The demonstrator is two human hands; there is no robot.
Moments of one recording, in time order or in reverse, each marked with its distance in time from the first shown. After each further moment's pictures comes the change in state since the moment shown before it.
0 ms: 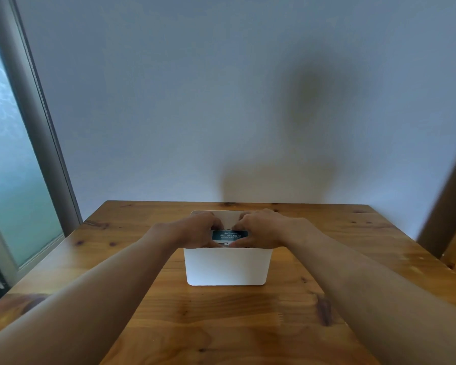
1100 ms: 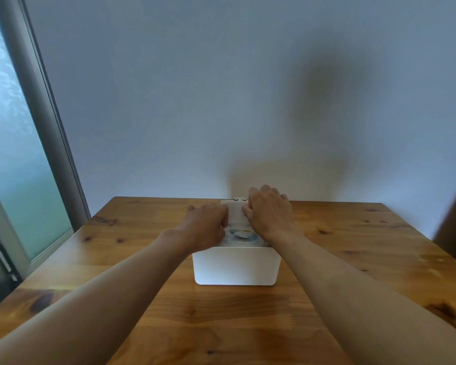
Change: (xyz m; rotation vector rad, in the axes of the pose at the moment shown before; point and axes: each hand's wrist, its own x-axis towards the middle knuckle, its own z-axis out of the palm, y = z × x) left_hand -0.005 0.010 0.003 0.133 0.246 -0.128; right_hand 0.030 -0.011 0.014 0.081 0.639 0.436
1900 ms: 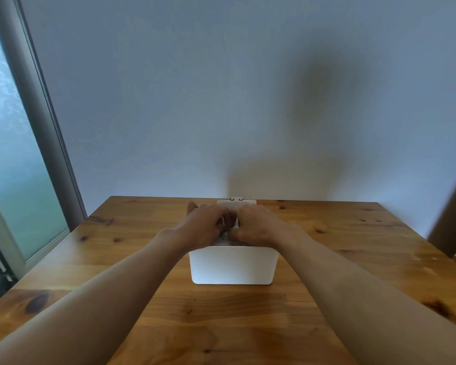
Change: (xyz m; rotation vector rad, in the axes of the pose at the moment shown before) left_hand 0.000 0.002 0.000 -0.146 0.044 0.083; right_hand -0.013 -0.007 -0.018 0.348 -0.410 -0.280
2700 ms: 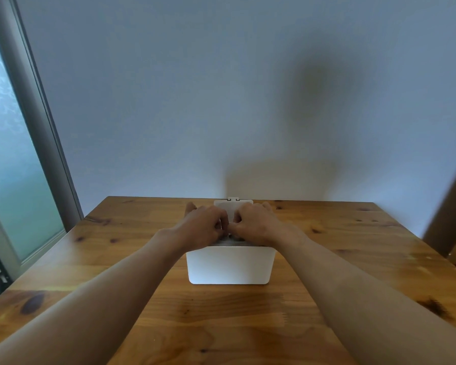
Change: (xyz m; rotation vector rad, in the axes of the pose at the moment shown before) left_hand 0.003 -0.004 0.005 0.082 -0.056 -0.035; right_hand 0.004 0.010 0.003 -0.046 0.043 0.152
